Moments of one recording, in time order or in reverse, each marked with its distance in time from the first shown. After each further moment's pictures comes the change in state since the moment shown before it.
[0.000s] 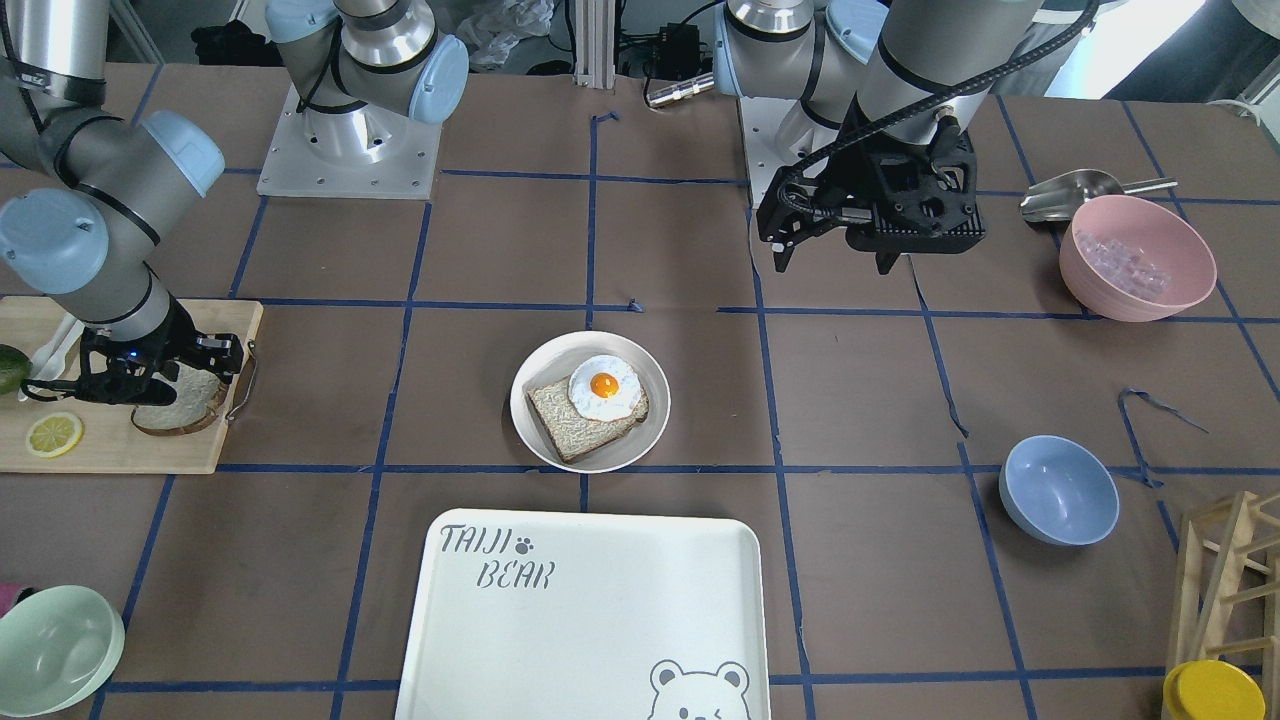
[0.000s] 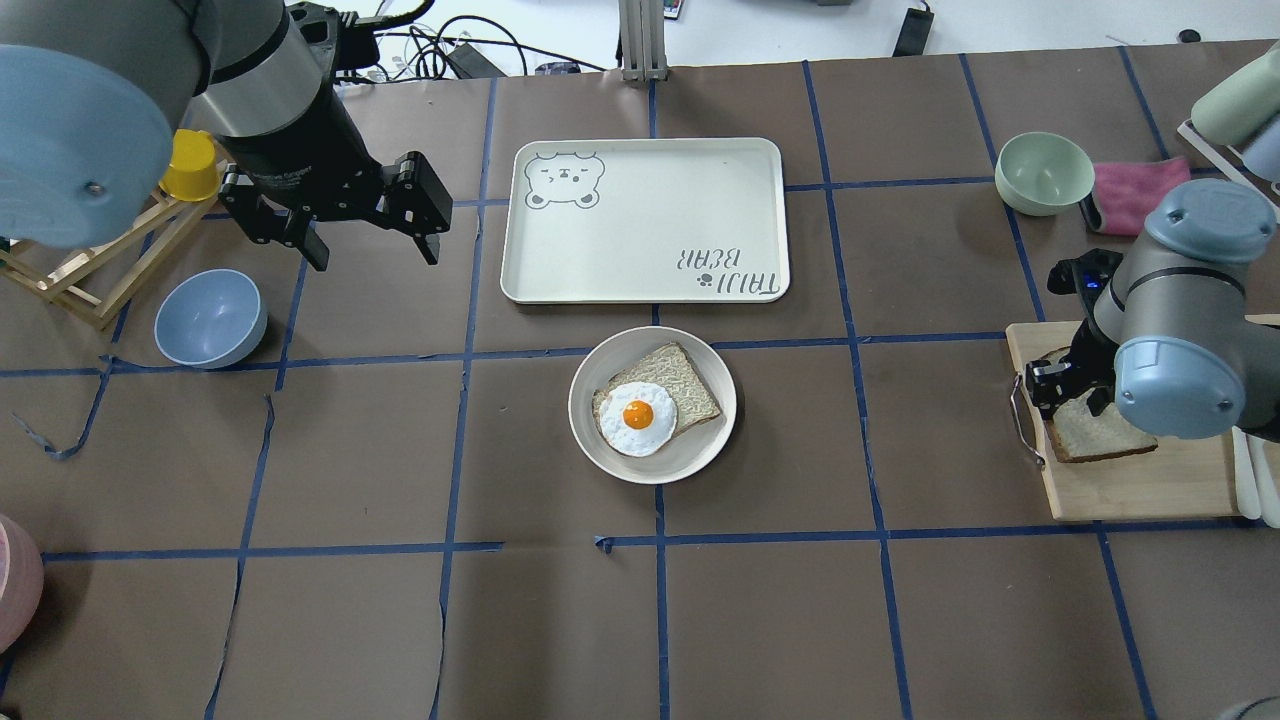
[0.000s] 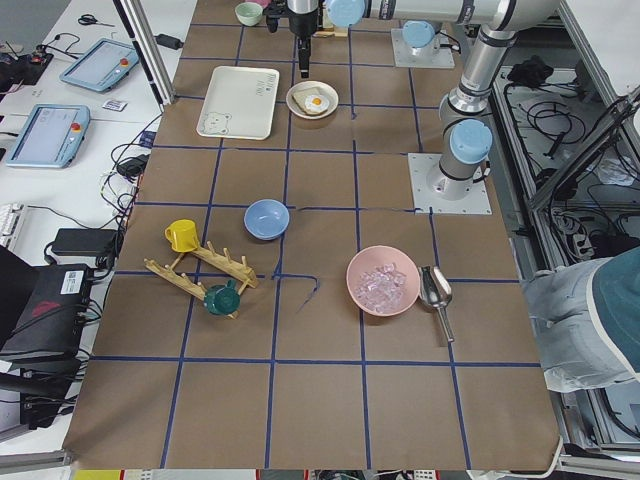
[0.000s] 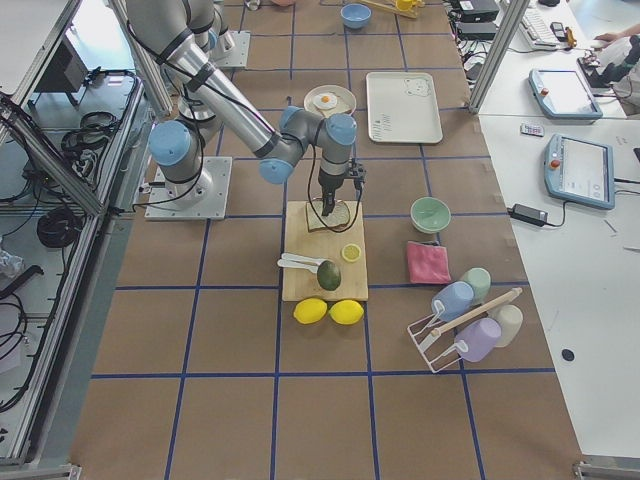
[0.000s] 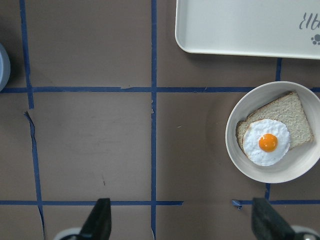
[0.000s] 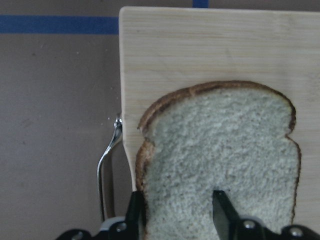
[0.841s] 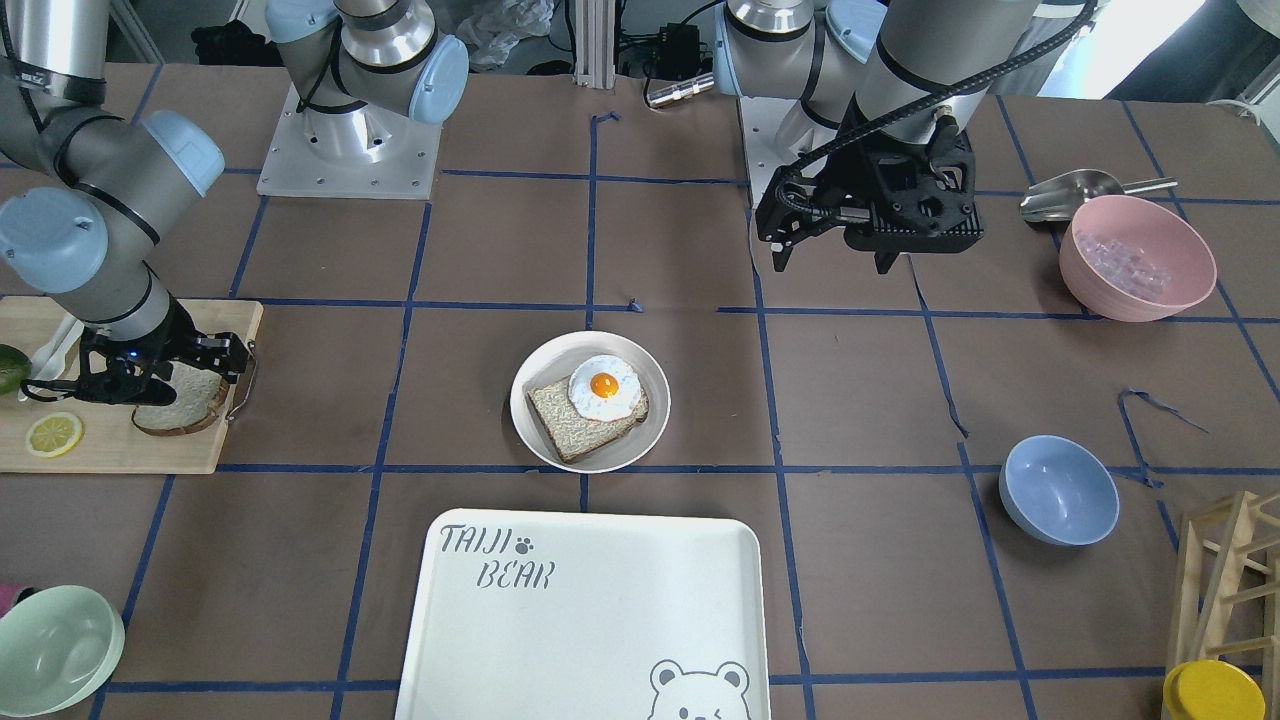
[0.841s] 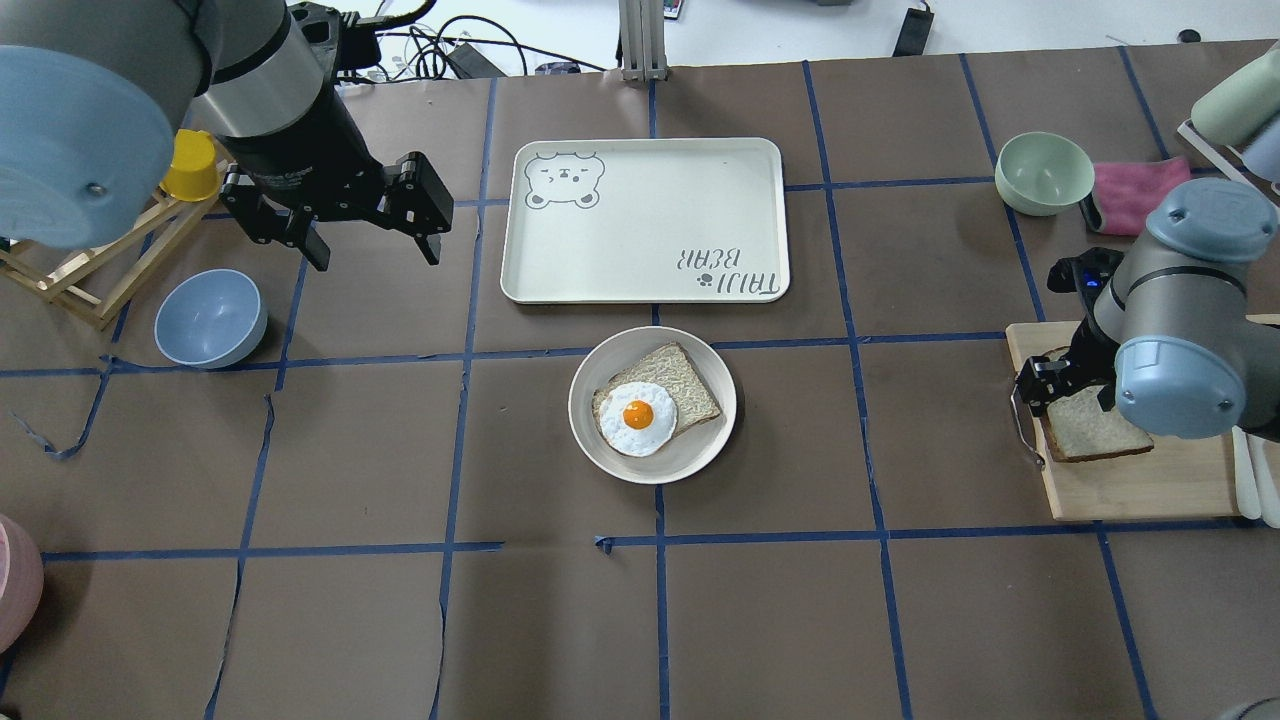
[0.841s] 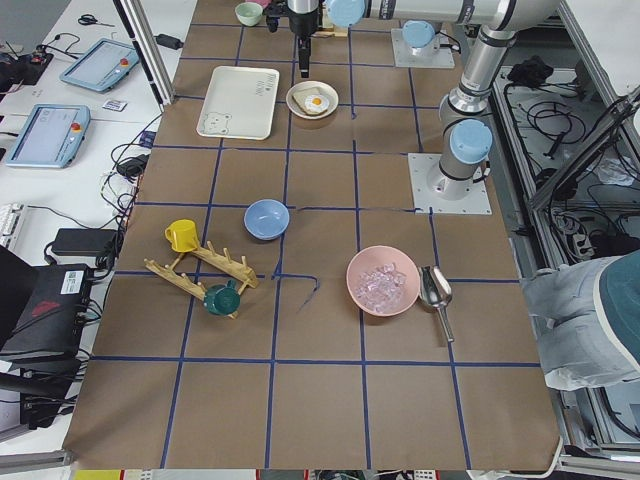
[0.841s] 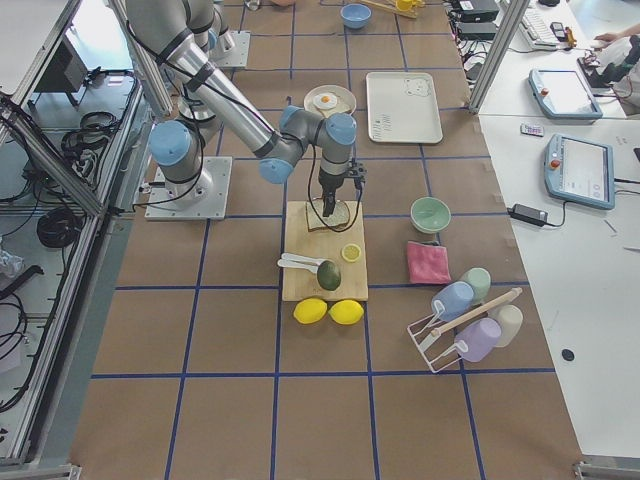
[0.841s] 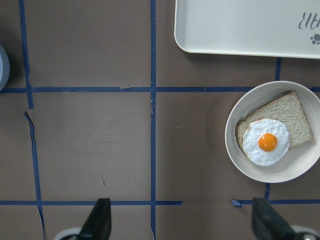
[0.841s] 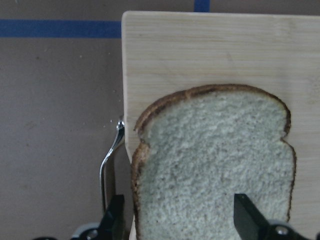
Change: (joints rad) left arm -0.002 0.000 0.000 0.000 0.000 0.000; right arm 0.000 -0.002 0.000 -0.003 0.009 0.000
